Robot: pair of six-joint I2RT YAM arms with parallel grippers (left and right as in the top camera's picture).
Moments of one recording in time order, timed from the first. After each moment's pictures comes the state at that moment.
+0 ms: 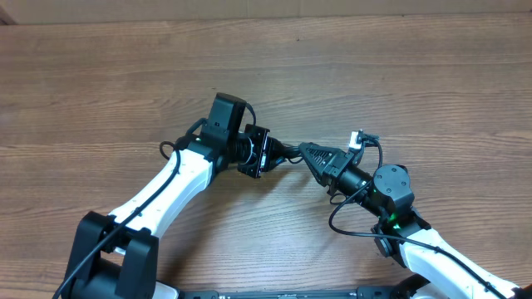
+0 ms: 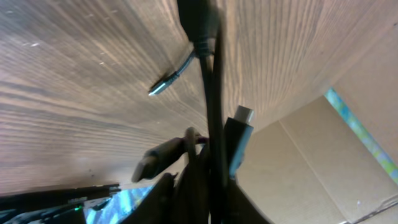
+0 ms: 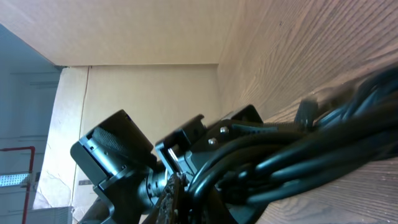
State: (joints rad) left arm -0.41 1.63 1.00 -0.33 0.65 -1.76; right arm 0.44 1.20 0.31 0.77 -0.44 1.54
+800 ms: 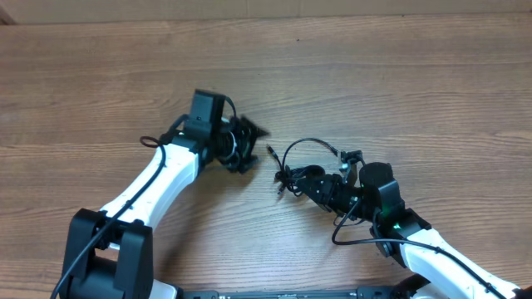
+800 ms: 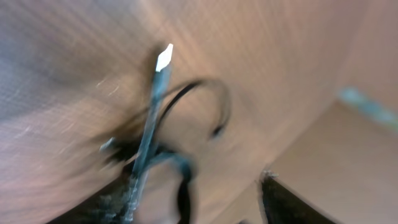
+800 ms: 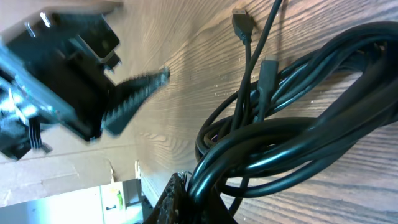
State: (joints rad) left arm -0.30 1.64 1.00 -0.39 0.57 -1.34; right arm 0.43 1.19 0.32 0.32 -0.57 1.11
